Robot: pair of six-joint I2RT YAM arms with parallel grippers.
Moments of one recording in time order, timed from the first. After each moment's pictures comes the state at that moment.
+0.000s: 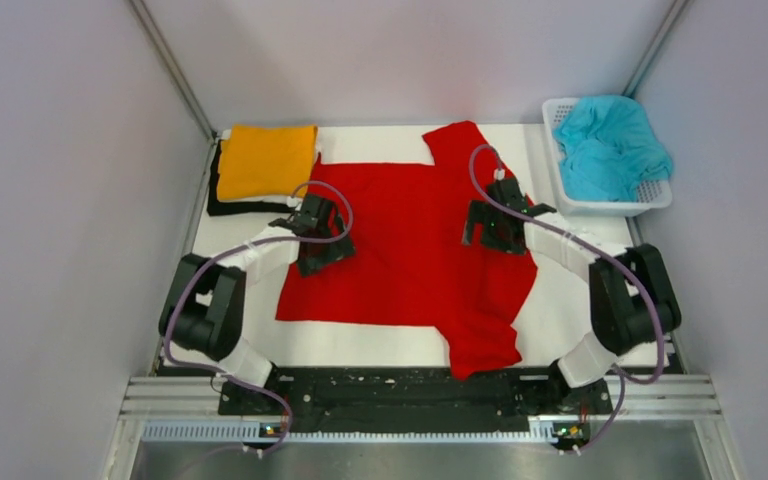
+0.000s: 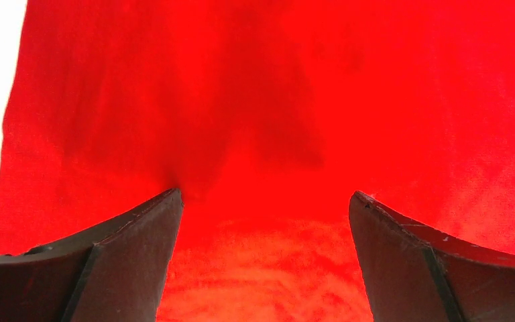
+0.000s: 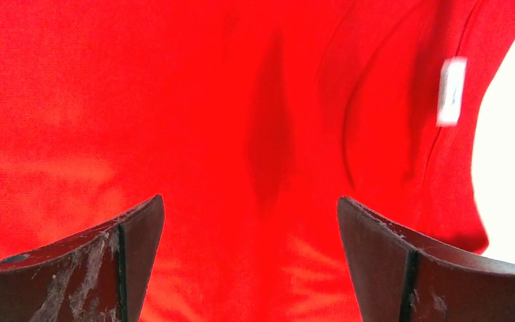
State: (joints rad) left arm -0.37 1.54 0.90 -0.41 -0.09 -0.73; right arm 0.37 1.55 0.96 -0.43 0.12 0.51
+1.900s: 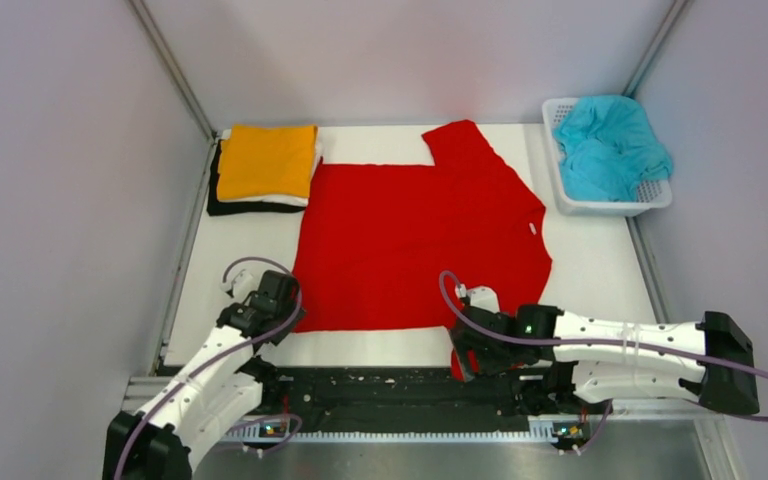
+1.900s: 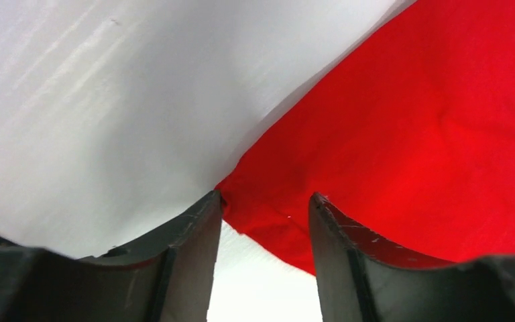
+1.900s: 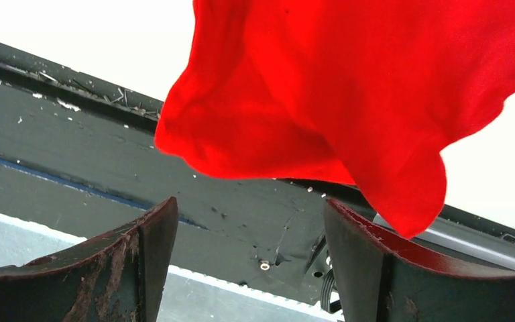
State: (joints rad) left arm -0.34 0.76 0.37 -0.75 -0.33 -1.16; right arm 1.27 1.01 0.64 -0.92 0.21 0.92
